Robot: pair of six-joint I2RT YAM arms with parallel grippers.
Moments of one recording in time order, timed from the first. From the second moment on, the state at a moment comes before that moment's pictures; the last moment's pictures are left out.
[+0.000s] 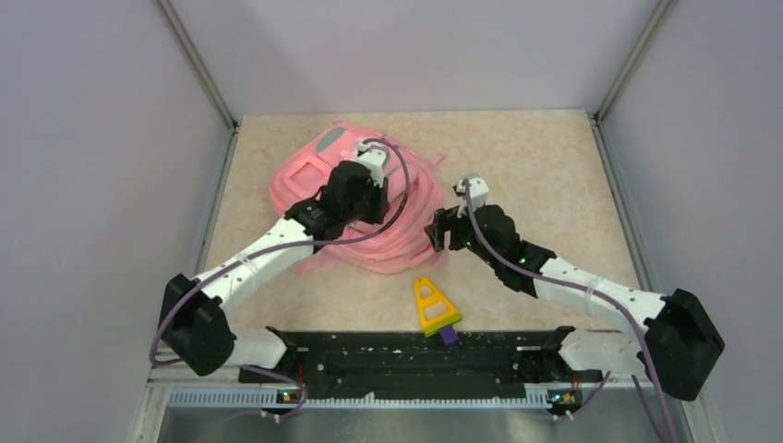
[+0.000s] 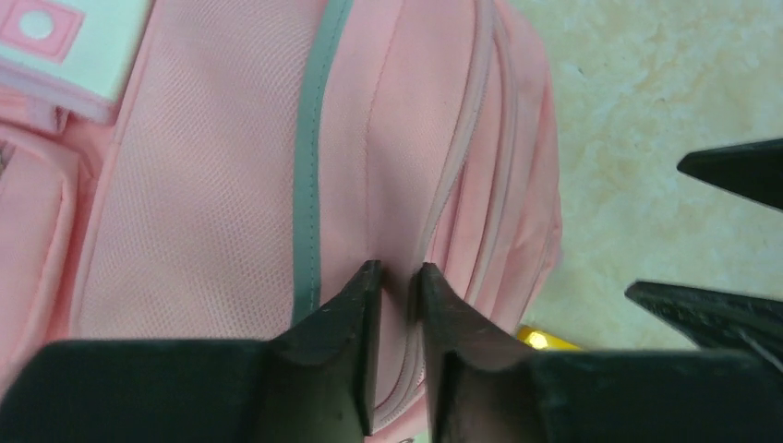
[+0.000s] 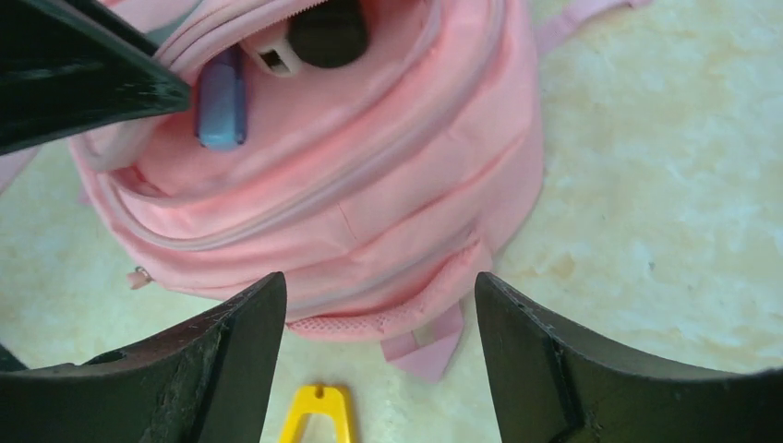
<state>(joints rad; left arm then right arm) -0.64 1.34 1.08 -0.31 -0.07 -0.21 0.82 1.16 0.70 0.14 0.20 0.28</state>
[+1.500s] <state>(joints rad) -0.51 0.78 0.40 0.00 -0.11 -0.46 0.78 0.98 0.55 0.10 0.19 0.35</state>
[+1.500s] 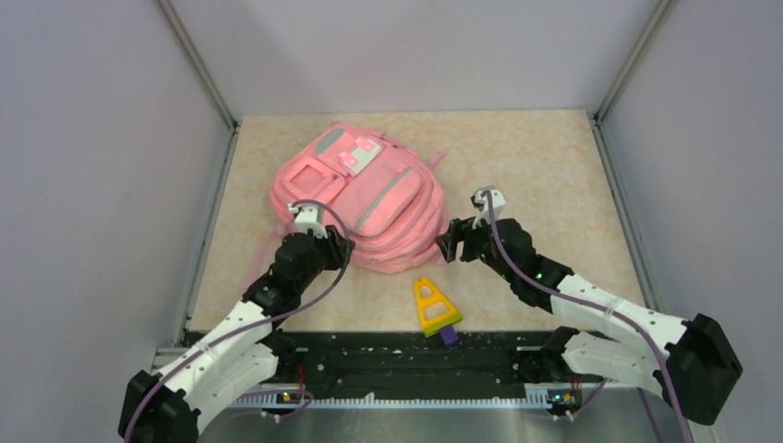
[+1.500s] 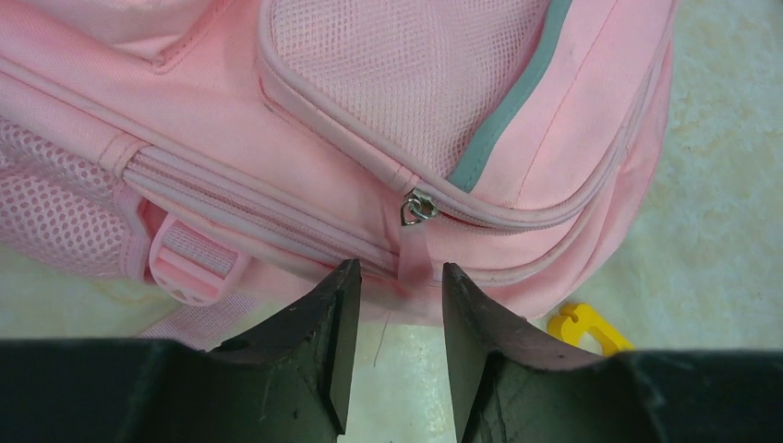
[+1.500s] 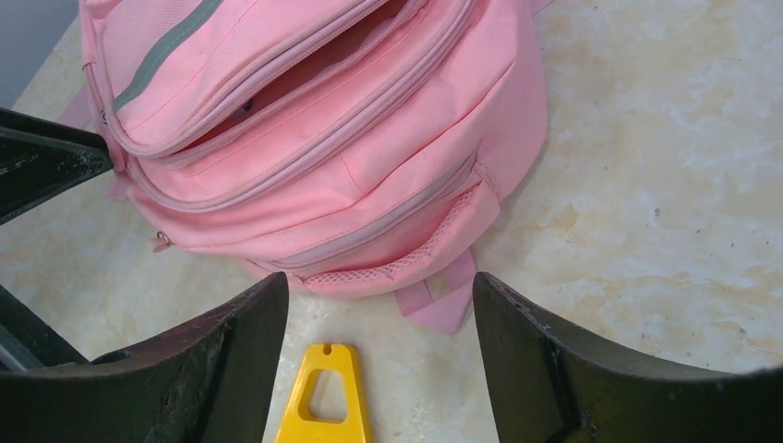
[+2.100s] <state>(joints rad) -0.48 0.86 0.38 0.11 -0.04 -0.44 0.78 0.98 0.55 0.08 0.19 0.36</state>
